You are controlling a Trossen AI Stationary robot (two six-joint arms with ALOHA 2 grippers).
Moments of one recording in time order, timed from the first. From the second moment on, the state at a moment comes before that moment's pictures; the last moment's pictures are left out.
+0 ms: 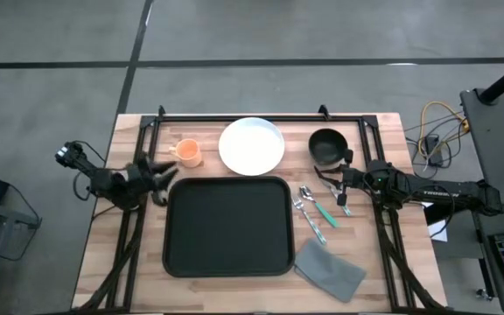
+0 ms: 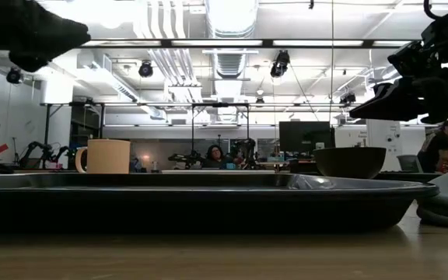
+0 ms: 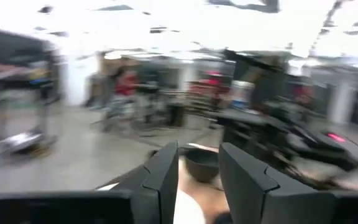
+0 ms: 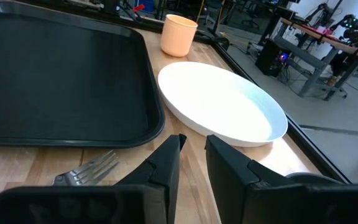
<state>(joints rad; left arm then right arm) -0.59 0.15 0.08 0.48 -1.08 0.24 -0.23 0.34 0.01 0.09 0.03 -0.24</state>
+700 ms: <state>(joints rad) -0.59 0.19 0.22 0.46 -1.24 0.32 -0.23 0.34 0.01 0.09 0.03 -0.24</state>
